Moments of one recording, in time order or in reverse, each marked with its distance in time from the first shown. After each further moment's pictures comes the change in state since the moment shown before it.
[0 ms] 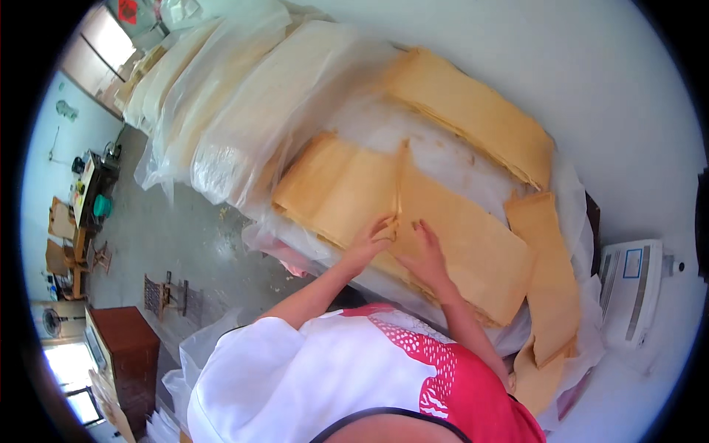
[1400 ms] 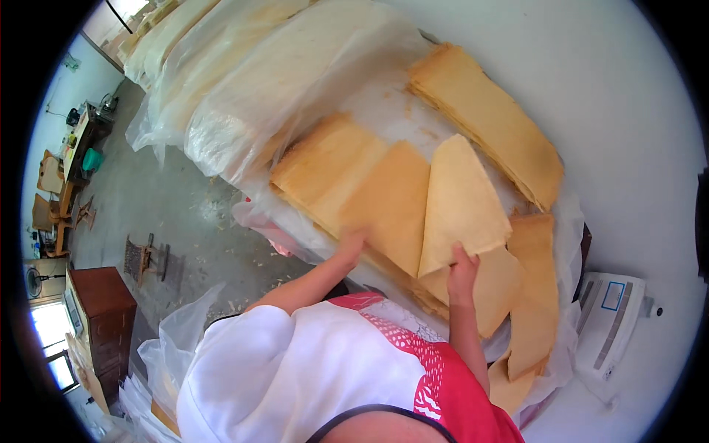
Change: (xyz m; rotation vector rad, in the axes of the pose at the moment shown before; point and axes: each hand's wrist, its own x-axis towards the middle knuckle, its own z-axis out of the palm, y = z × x) left_hand 0.011 -0.073 -0.027 -0.194 0.422 -0.279; right_hand 0.005 0.041 -0.033 0.960 0.349 0.526
